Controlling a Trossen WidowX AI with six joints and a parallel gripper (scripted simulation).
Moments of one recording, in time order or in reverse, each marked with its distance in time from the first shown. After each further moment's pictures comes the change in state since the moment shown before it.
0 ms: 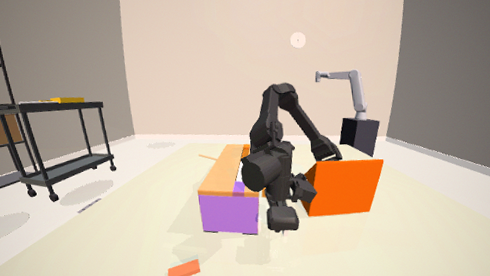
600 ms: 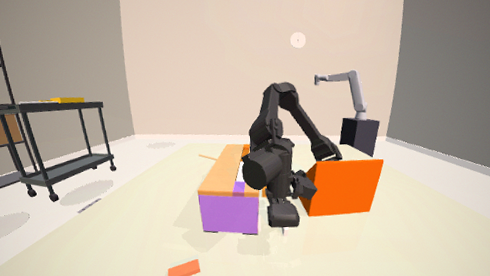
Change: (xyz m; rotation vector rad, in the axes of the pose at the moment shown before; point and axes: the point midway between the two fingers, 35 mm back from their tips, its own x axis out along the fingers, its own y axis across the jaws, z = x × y) arm -0.007 0.004 0.001 -0.006 -0.007 0.021
